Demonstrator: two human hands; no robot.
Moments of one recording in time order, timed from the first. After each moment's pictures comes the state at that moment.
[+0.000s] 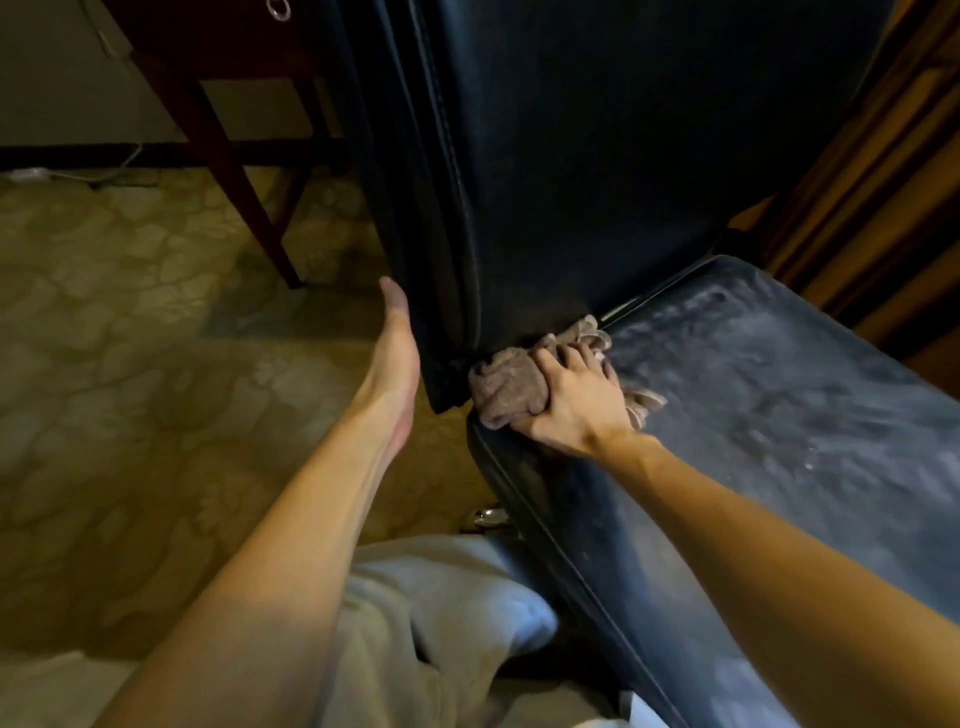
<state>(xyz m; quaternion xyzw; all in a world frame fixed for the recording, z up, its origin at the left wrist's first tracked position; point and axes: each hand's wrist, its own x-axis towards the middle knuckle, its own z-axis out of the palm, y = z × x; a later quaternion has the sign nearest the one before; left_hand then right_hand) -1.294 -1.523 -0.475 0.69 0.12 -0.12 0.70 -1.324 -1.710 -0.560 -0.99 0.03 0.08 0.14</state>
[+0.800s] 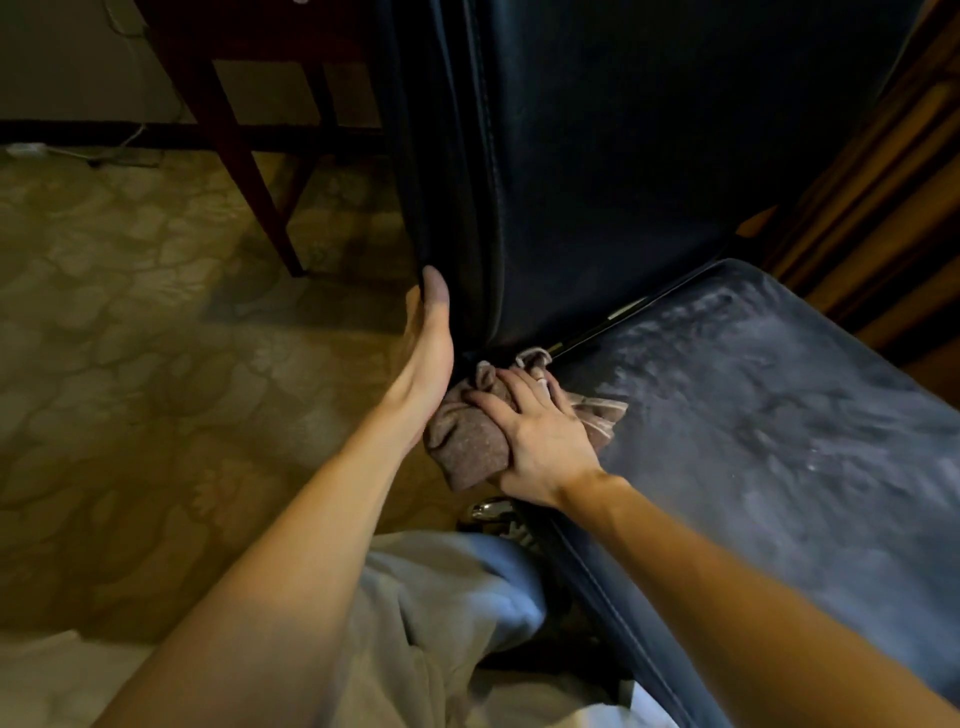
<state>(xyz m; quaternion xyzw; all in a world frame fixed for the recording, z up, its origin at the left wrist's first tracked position) -1.300 -1.523 -0.477 0.75 0.09 -0.13 0.64 -1.359 -1.663 -0.570 -0.98 -0.14 0.07 0.13</state>
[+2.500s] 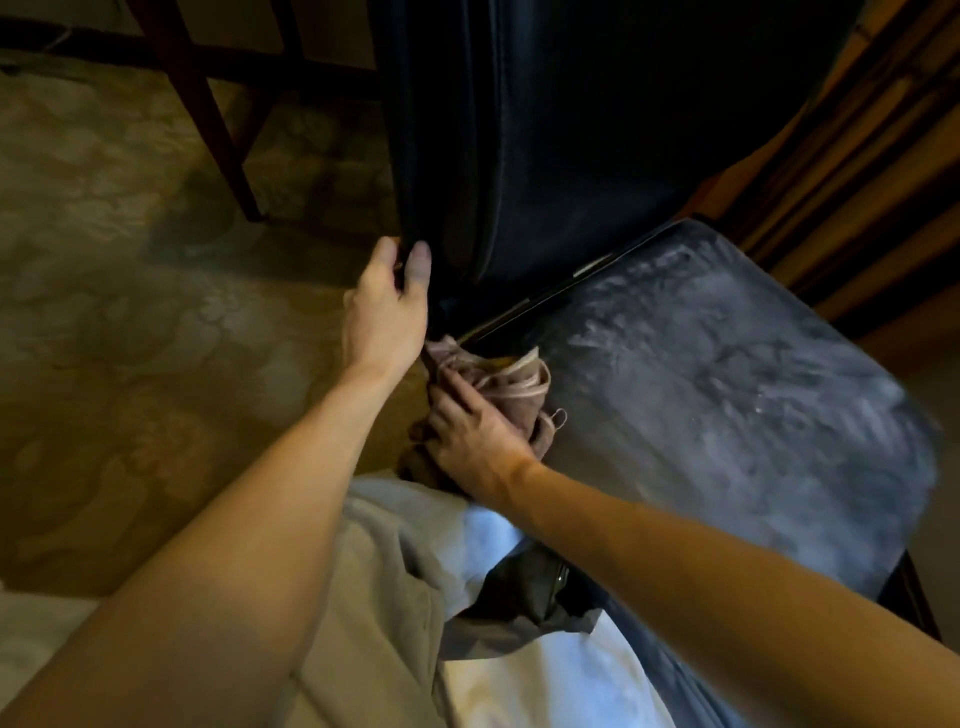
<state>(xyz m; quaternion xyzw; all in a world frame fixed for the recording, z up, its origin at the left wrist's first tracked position) -1.312 -1.506 -0.498 0.87 0.02 0.00 0.50 -1.394 -1.607 -0.568 -0.90 -0.31 0.14 -0.29</state>
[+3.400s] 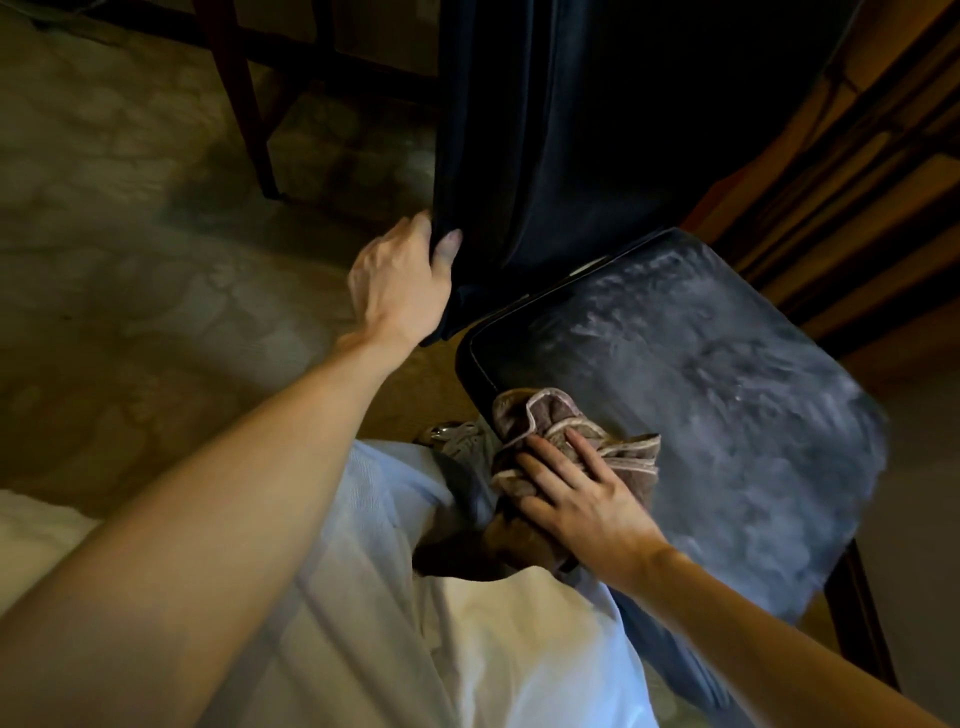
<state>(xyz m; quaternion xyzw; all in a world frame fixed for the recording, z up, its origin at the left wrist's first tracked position) -1.327 -1.491 -0.495 0.95 -0.06 0.14 0.28 -1.522 -1.709 -0.571 -0.94 -0.28 0.11 -0.17</state>
